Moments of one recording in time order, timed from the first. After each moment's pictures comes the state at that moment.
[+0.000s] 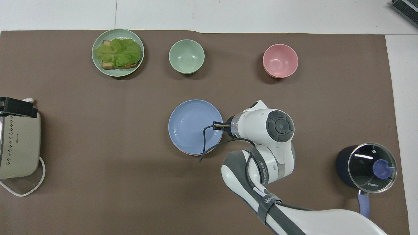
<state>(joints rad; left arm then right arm) 0.02 -0.06 -0.04 -1.58 -0.02 1.53 0.06 0.36 0.27 0.15 -2.07 0.29 2.56 0.35</state>
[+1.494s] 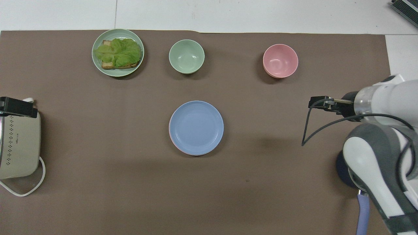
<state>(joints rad) 0.02 -0.06 -0.04 -1.58 -0.02 1.53 0.06 -0.12 -0.07 0.12 -2.00 0.12 2.07 0.18</state>
